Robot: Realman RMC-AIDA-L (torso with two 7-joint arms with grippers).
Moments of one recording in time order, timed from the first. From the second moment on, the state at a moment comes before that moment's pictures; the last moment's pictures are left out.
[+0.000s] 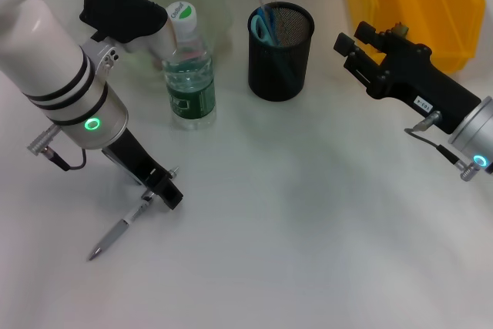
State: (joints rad) left arm -0.77 -2.08 1.45 0.99 2.64 1.50 -2.69; right arm 0.52 2.09 -1.21 -0.14 -0.82 -1.30 0.76
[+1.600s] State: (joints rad) left arm -0.79 -2.08 1.50 0.99 2.65 1.50 -2.70; right arm 0.52 2.09 -1.21 -0.13 -0.82 -1.30 0.76
